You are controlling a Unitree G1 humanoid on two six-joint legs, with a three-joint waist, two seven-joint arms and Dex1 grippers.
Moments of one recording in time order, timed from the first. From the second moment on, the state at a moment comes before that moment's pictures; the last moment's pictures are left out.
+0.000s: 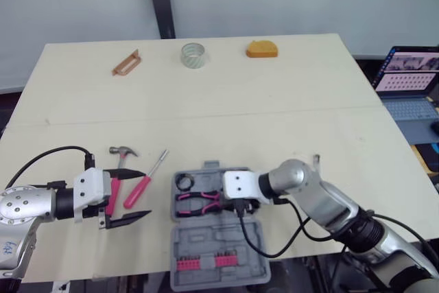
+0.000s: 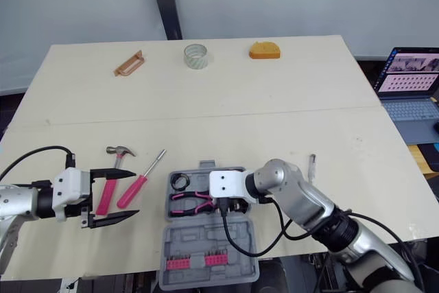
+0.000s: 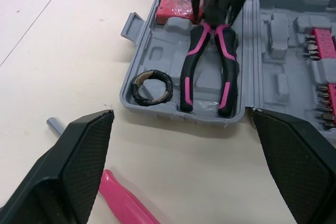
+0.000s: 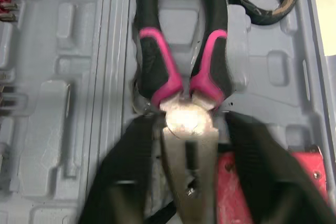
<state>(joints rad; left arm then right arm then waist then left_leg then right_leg) 0.13 0.88 0.29 -0.22 -0.38 0.04 -1.17 -0.56 -0.58 0.64 -0.31 -0.10 0.59 1.09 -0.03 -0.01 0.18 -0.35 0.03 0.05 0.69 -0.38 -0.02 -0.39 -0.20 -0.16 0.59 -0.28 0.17</state>
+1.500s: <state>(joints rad) 0.11 0.87 0.23 -0.19 -0.38 0.03 -1.15 -0.47 -0.28 0.48 0.16 0.04 0.15 1.03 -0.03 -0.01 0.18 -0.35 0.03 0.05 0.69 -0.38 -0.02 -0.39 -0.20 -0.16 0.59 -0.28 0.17</state>
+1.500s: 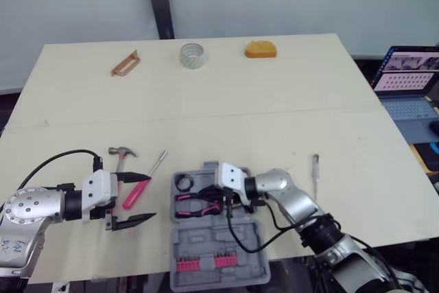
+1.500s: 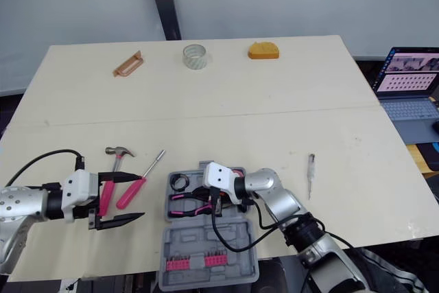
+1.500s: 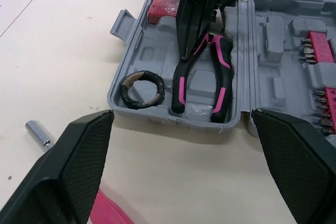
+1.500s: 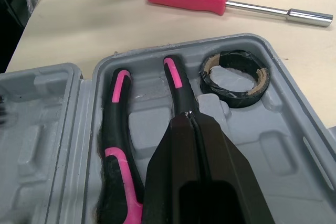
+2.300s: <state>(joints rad) 0.11 0.87 0.22 -0.19 -0.38 0.03 -1.13 -0.53 -0.33 0.61 0.18 -0.14 0.07 1.01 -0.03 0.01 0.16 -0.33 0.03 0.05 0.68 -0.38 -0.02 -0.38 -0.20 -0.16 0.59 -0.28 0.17</state>
